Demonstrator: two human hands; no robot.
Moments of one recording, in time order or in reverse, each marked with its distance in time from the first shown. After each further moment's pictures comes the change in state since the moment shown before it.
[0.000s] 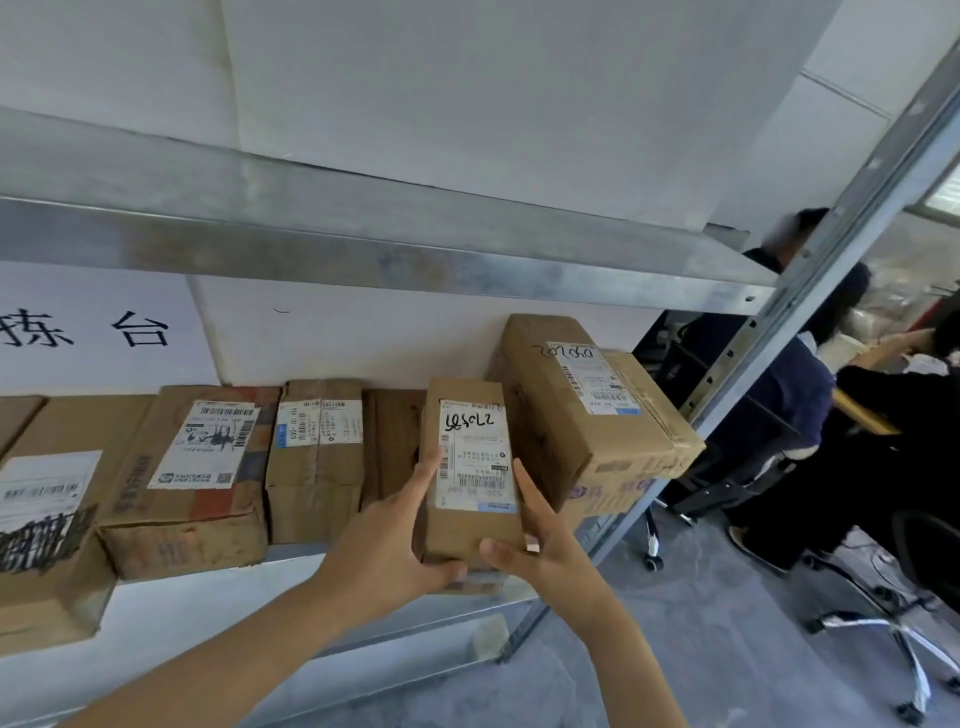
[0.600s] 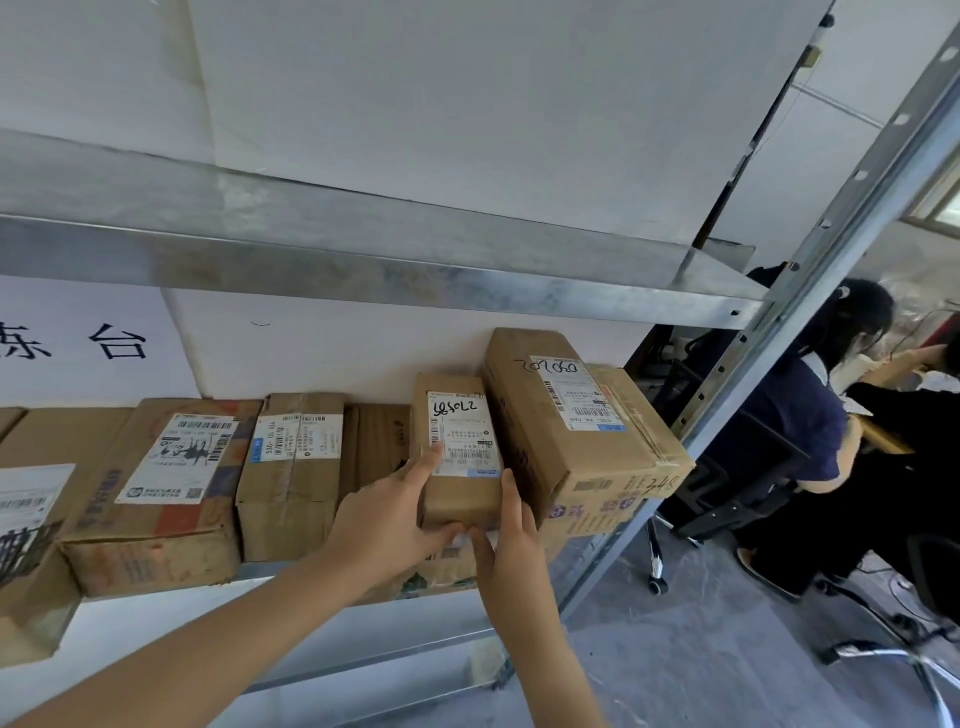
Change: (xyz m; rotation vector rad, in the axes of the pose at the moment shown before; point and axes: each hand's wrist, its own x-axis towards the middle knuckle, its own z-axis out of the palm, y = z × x) left_hand 0.049 0.012 0.011 0.400 0.163 -0.003; right_hand 0.025 0.013 0.017 -0.539 0.303 -0.062
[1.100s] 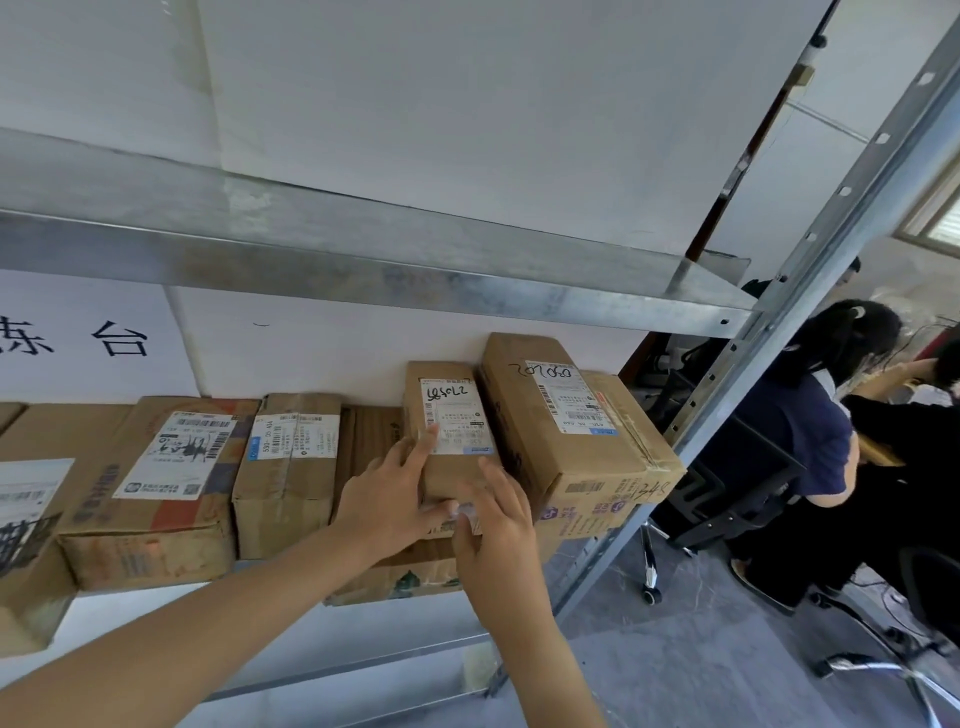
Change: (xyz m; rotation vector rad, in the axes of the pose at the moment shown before) left_hand 0.025 -0.006 0.014 0.010 -0.004 -0.035; right_hand 0.002 -0.015 -0.002 -0.119 0.274 -0.326
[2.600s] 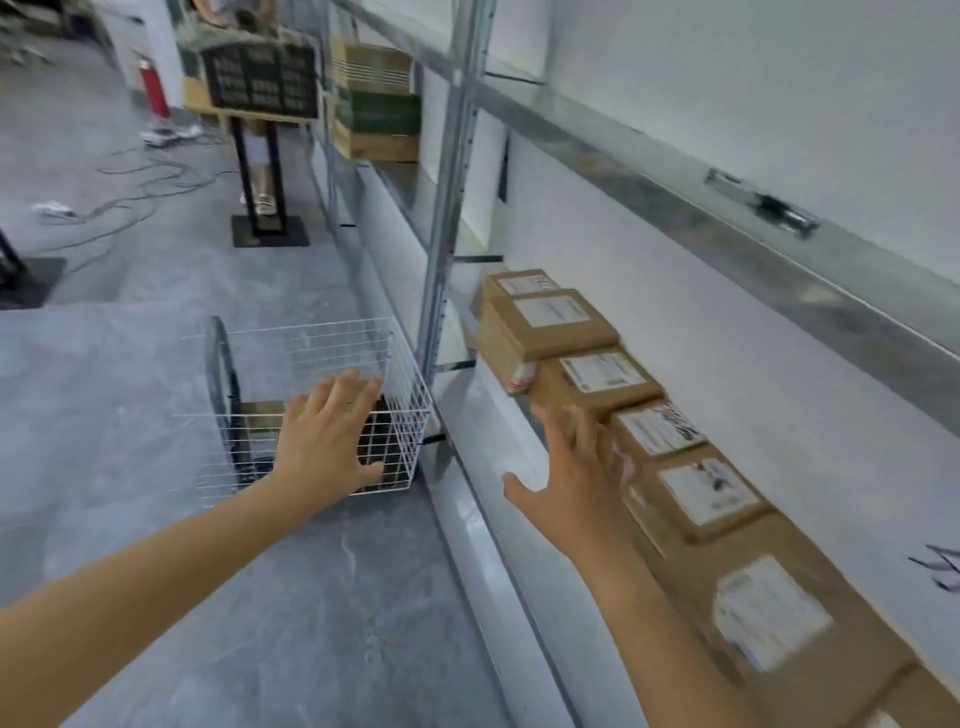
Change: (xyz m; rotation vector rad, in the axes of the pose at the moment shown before) left_hand -0.560 -0.457 -0.272 0.550 0.361 -1.388; right_hand -0.061 -0.610 0.324 0.277 -0.730 -0.999
